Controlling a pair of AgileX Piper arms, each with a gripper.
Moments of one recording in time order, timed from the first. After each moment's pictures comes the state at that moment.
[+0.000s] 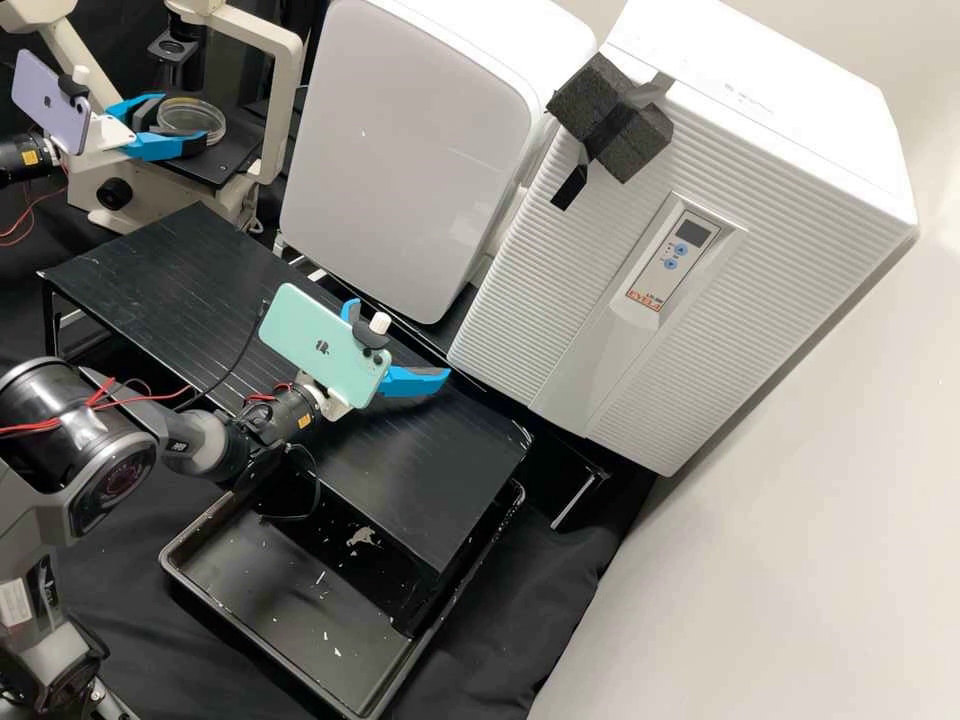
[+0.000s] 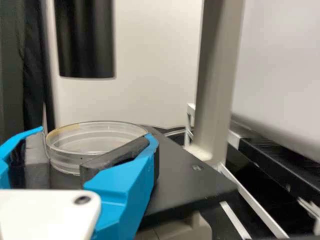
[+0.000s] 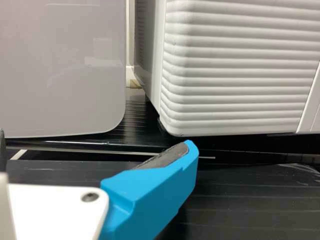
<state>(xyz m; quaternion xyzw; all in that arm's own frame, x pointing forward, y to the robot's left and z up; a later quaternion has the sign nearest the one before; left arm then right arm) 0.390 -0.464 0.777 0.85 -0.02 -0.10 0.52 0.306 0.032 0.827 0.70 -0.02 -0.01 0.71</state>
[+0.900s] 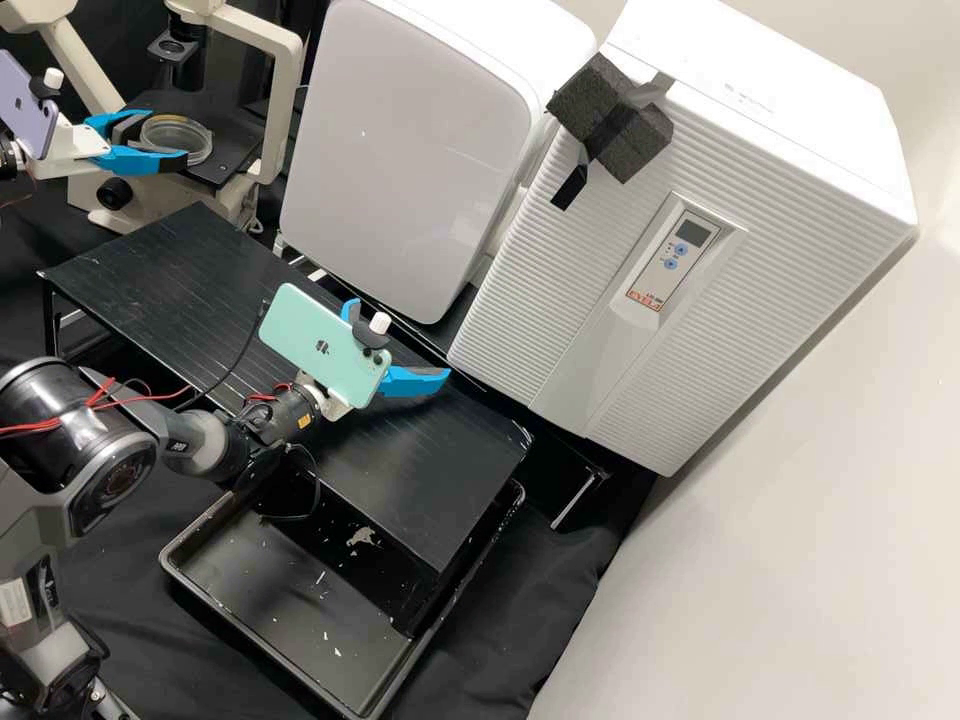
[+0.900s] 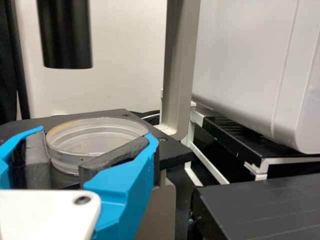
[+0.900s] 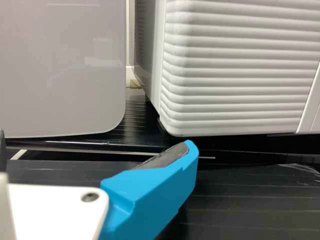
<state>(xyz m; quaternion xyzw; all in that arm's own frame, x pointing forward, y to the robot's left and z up) 0.352 -0.465 0.795 0.85 0.00 -0.12 0.51 0.306 0.032 0.827 0.70 -0.02 -0.01 0.71</state>
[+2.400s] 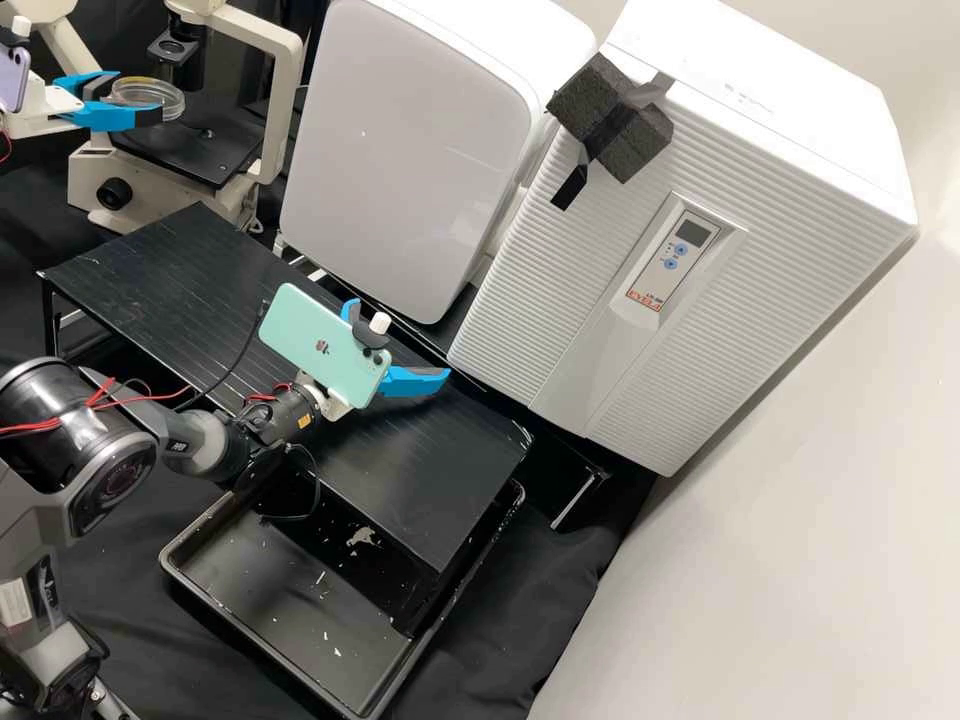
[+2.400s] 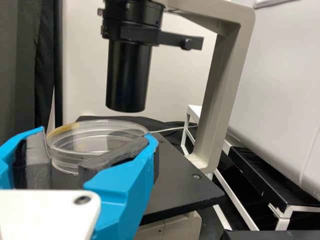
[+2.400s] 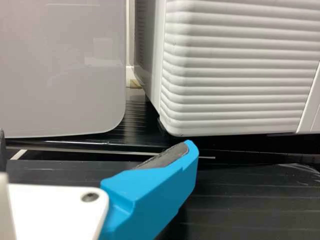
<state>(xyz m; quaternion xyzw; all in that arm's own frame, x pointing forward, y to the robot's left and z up) 0.338 -0.481 0.837 0.83 -0.01 -0.08 0.56 0.306 0.032 0.827 0.70 -0.02 -0.01 0.71</state>
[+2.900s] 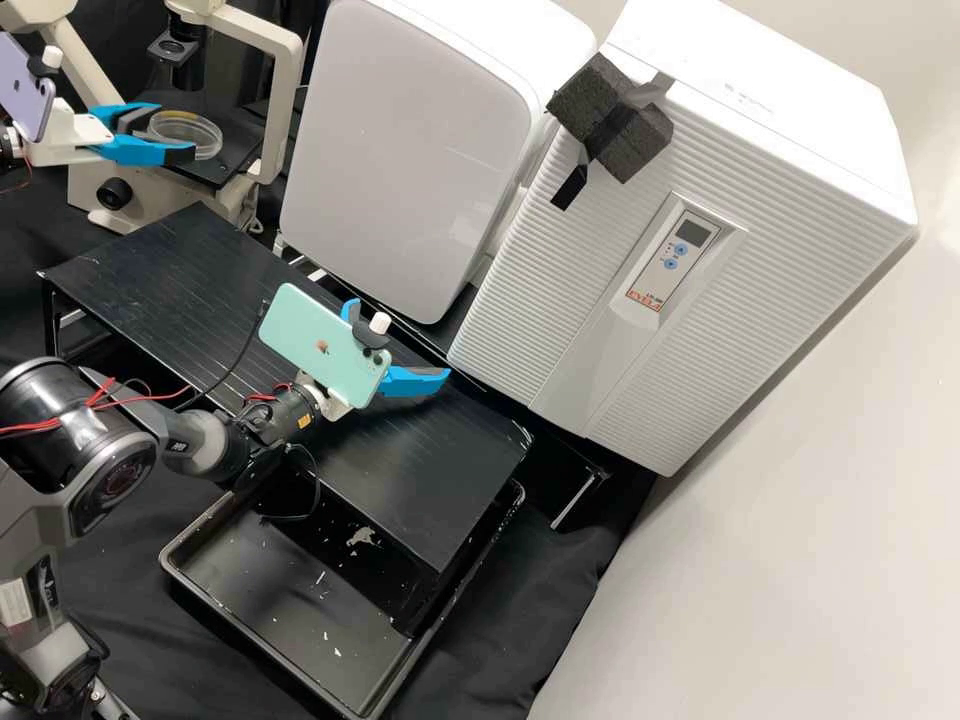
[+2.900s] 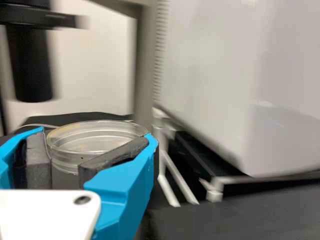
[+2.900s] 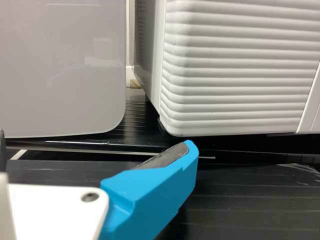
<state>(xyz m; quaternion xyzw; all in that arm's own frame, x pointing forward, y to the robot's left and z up) 0.331 -0.522 0.795 0.84 -0.03 -0.17 0.52 0.306 0.032 0.827 0.70 -0.02 -0.01 0.71</state>
